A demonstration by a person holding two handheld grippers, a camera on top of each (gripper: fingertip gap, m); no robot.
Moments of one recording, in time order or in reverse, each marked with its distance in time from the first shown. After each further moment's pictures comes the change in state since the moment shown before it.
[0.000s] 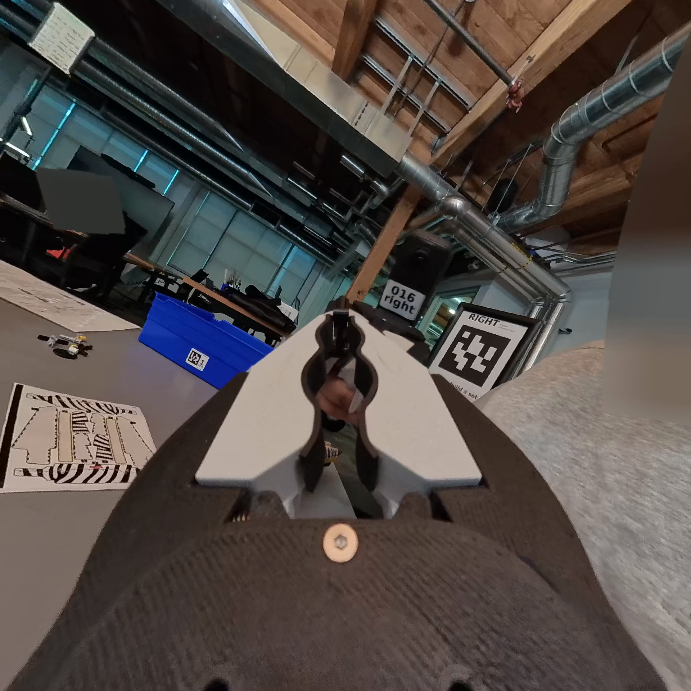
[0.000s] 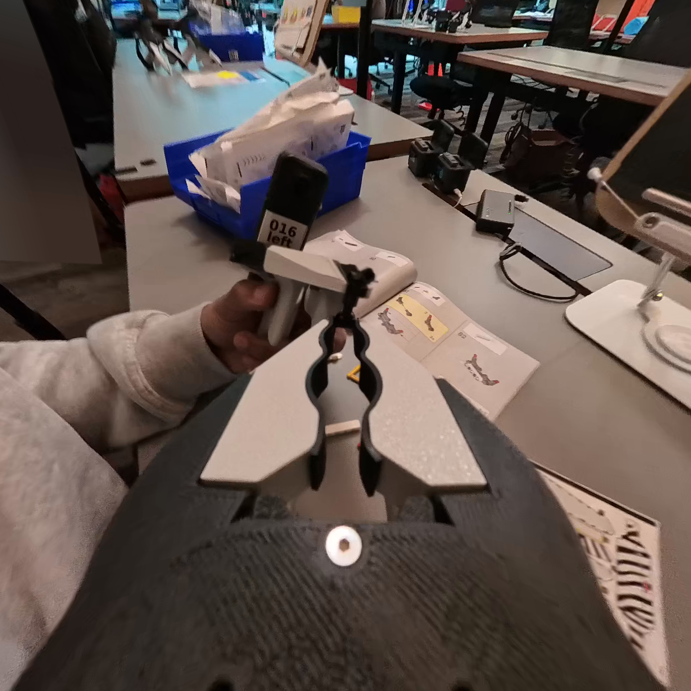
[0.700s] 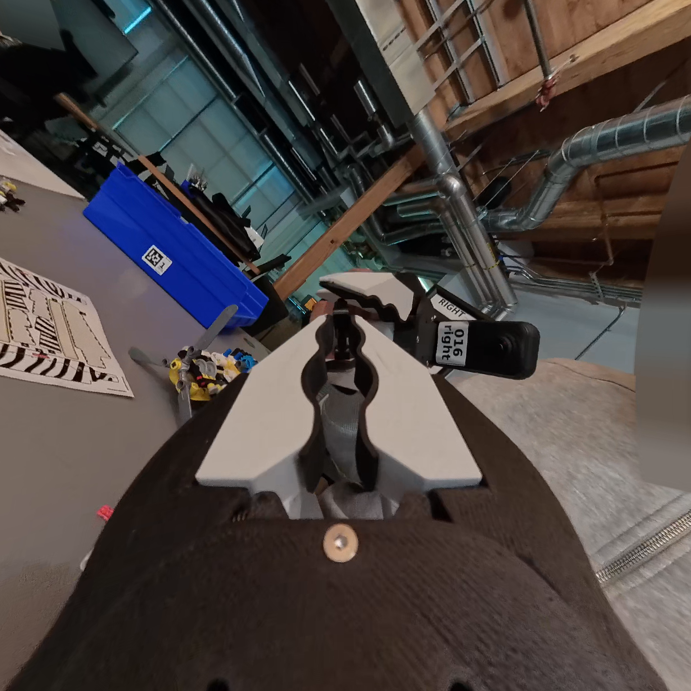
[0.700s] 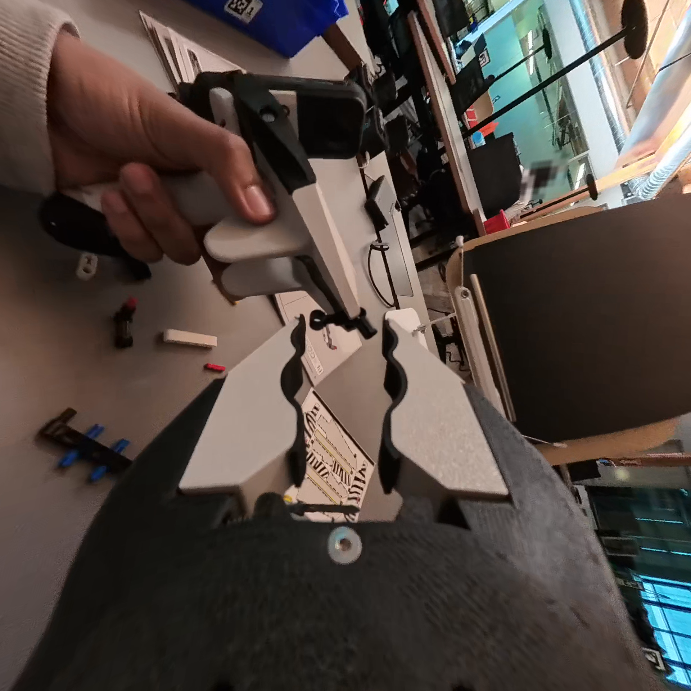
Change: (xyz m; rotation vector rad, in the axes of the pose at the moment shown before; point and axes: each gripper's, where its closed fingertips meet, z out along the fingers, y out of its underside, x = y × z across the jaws) left arm -0.024 0.035 -0.003 -0.161 -0.001 -0.332; right arm 0.018 0.027 -0.002 -0.246 0.355 -0.810
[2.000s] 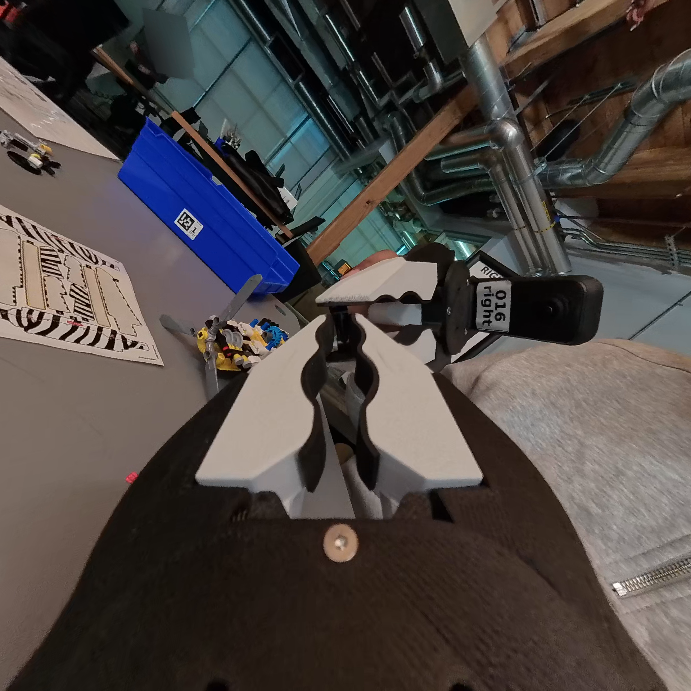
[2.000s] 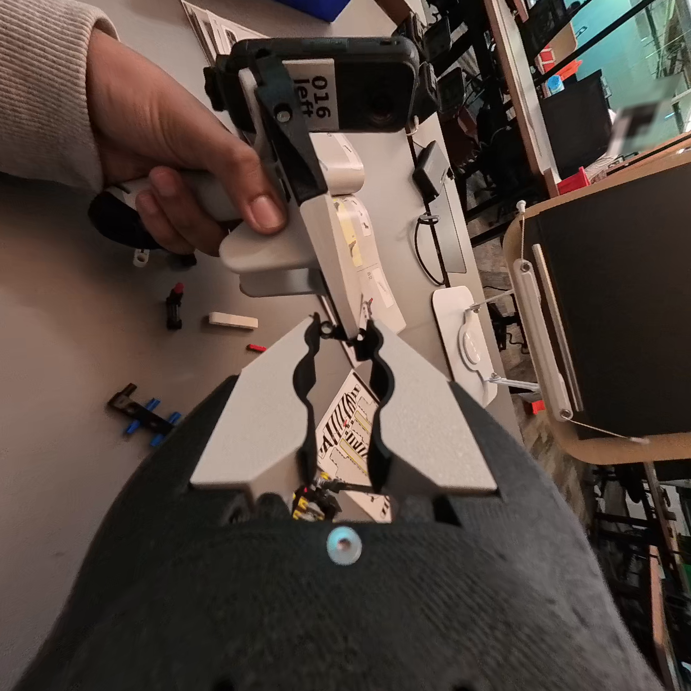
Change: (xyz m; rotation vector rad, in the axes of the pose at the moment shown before) left arm -0.014 0.019 0.006 -0.114 -0.111 0.031; right arm -0.016 0.011 -0.001 -0.065 -0.146 0.098
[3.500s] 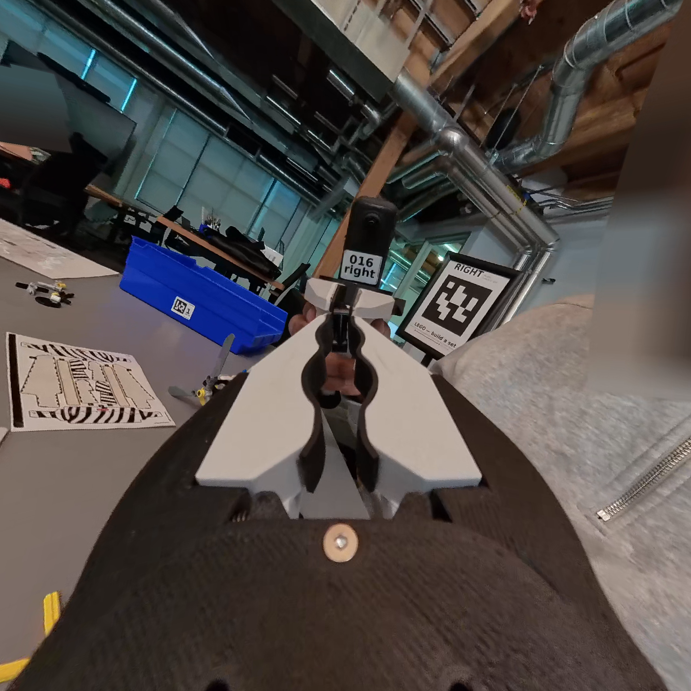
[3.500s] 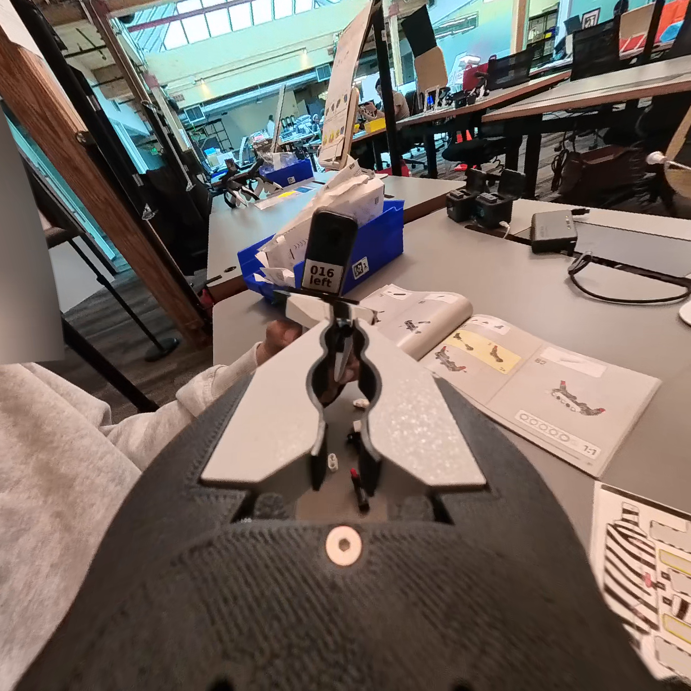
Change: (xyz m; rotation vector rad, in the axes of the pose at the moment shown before) left arm 0.048 -0.026 -0.041 0.106 0.100 0.271; right arm 0.020 -0.064 -0.016 0.576 -0.359 0.960
